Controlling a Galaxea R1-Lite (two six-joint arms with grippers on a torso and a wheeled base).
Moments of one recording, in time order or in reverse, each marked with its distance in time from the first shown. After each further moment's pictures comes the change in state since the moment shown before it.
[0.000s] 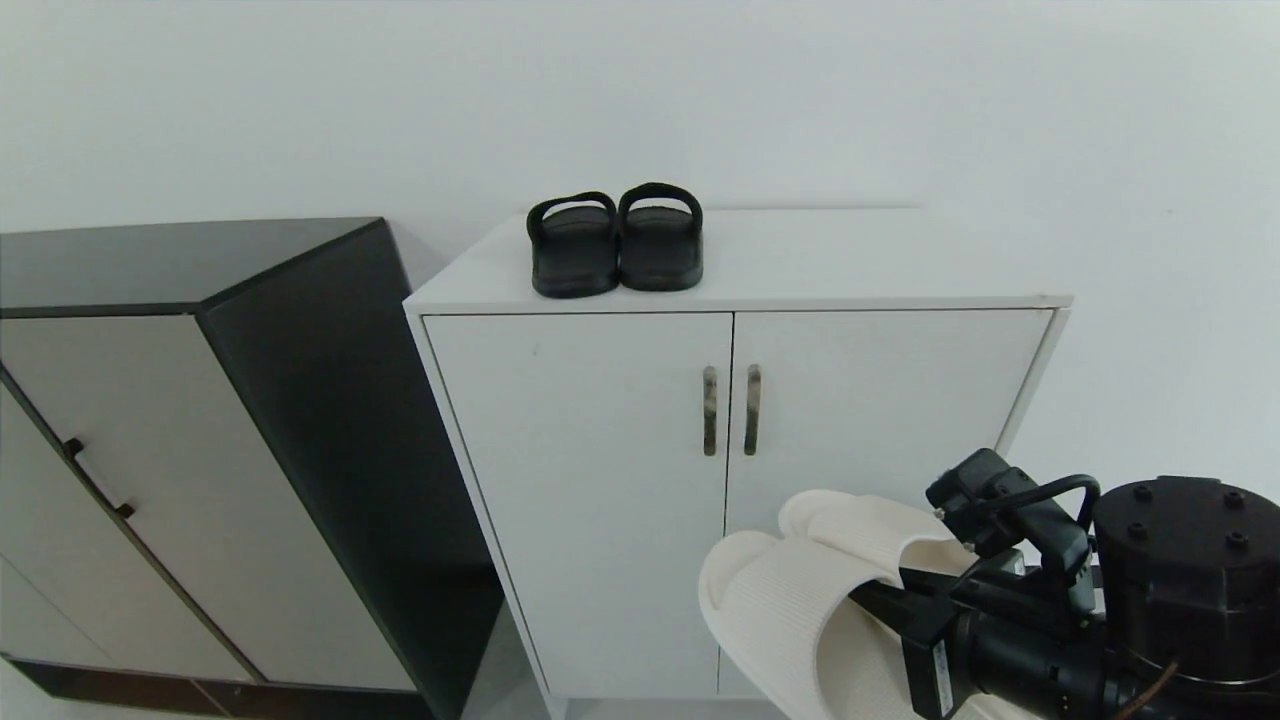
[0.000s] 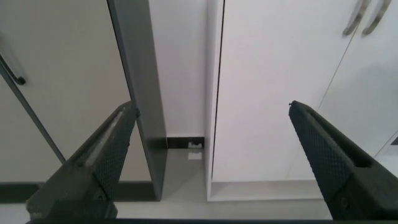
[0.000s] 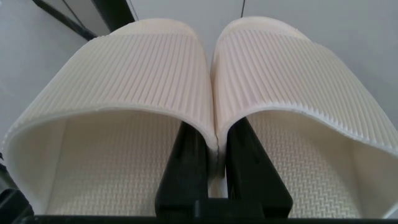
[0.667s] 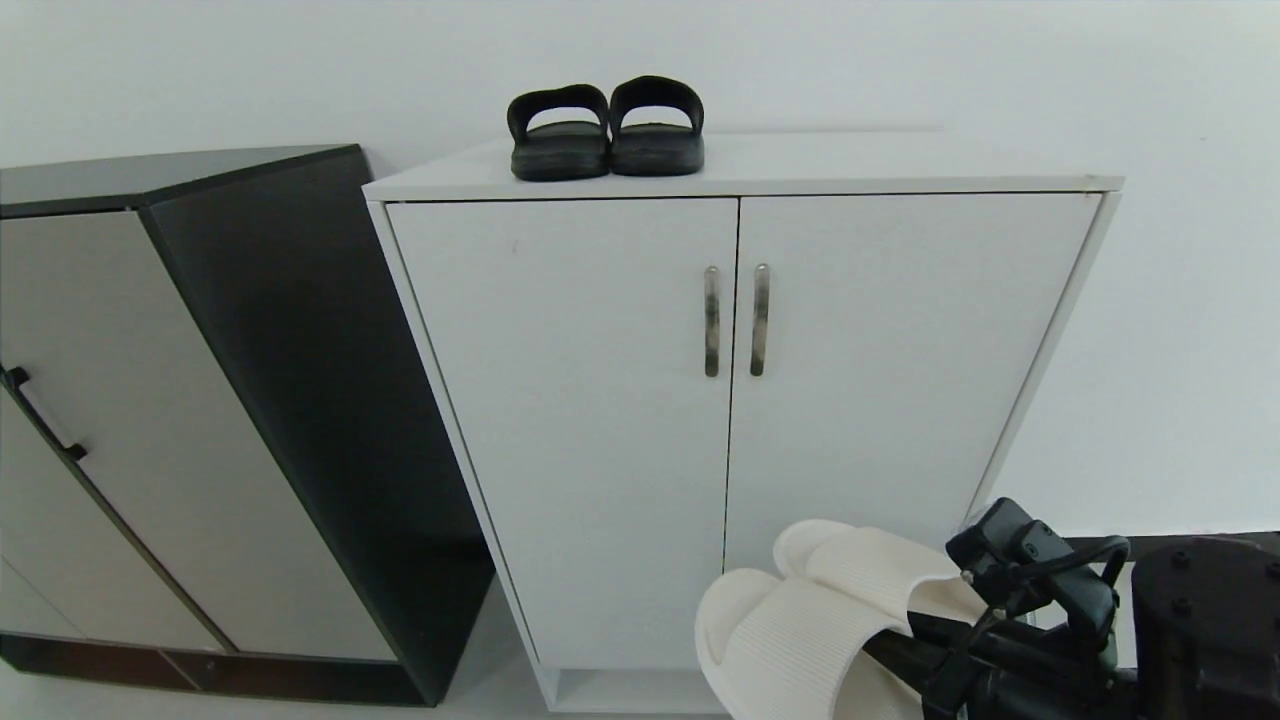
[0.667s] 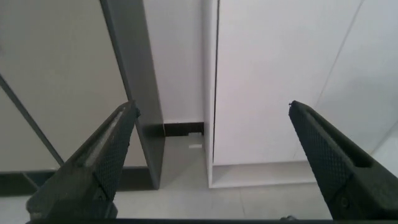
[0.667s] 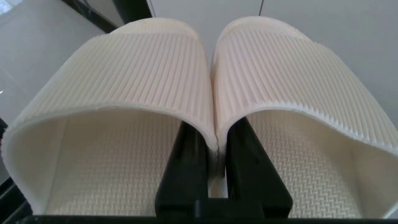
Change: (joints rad) left arm 0.000 0.000 0.000 0.004 -0.030 0.027; right arm 0.041 -0.006 0.139 -0.155 0.026 0.002
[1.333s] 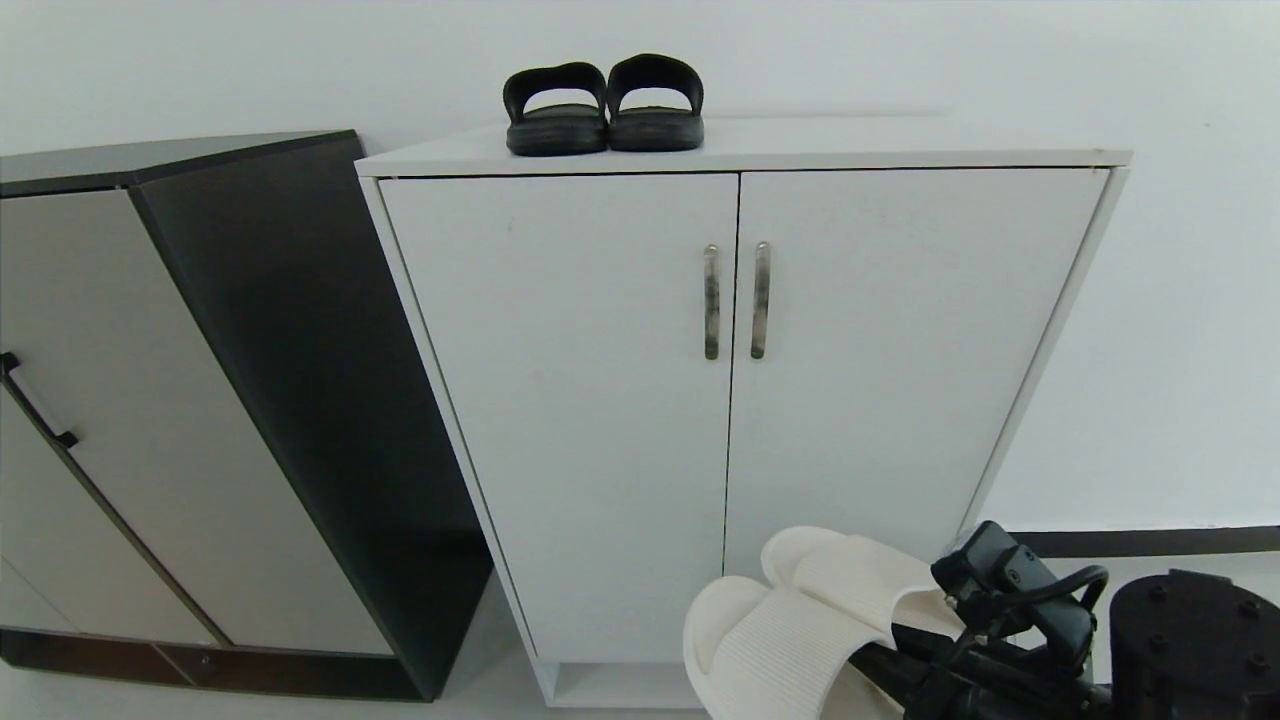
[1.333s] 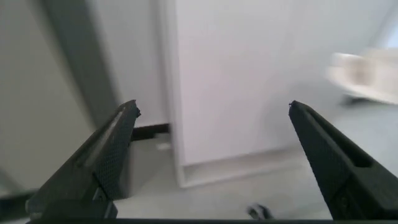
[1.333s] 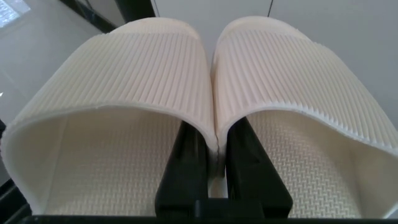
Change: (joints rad) left arm -0.031 0.231 -0.149 -0.008 -0.220 -0.024; right arm 0.014 0.100 0.067 -0.199 -0.005 0.000
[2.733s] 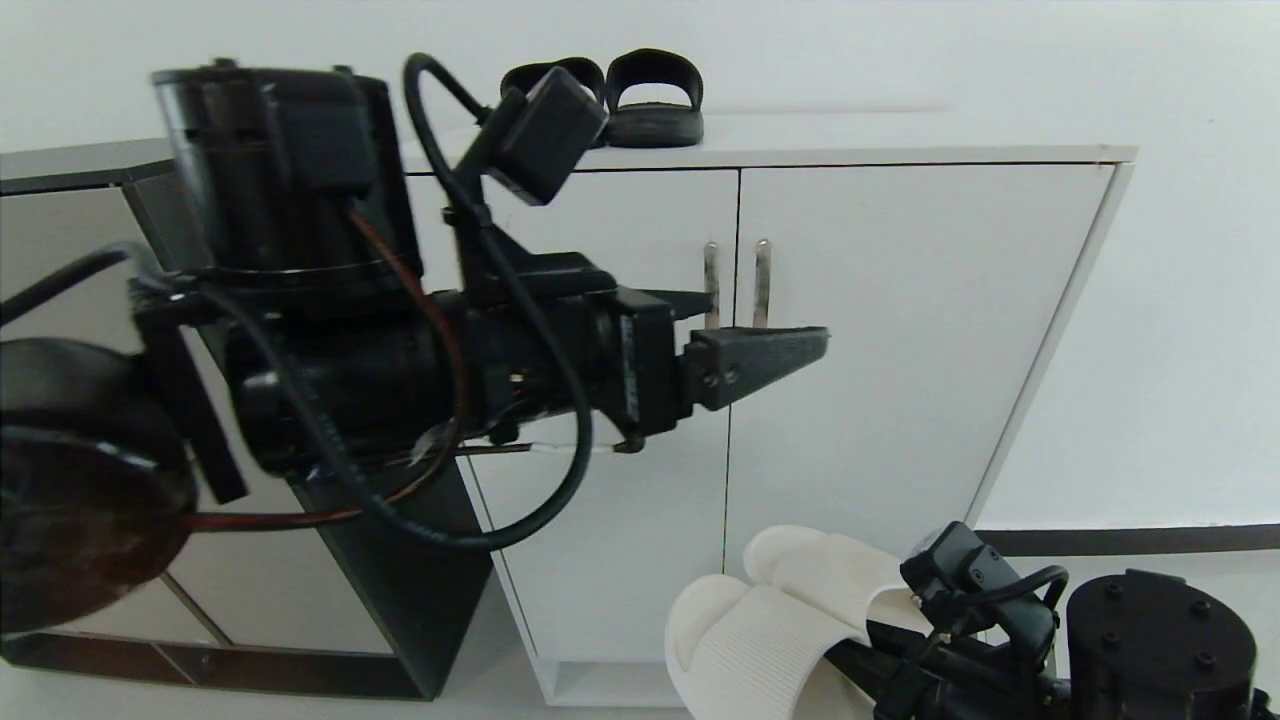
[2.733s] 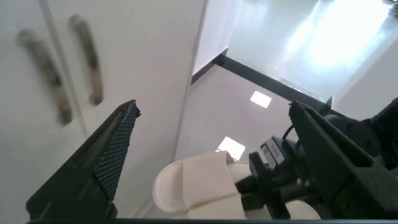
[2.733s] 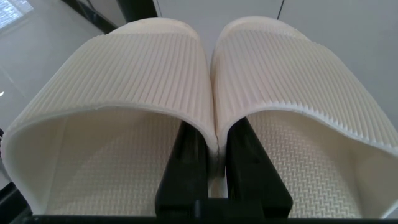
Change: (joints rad) left arm -0.710 1.342 -0.957 -0.432 -0.111 -0.096; right arm 0.010 0.061 -0.014 -0.053 -0.003 -0.005
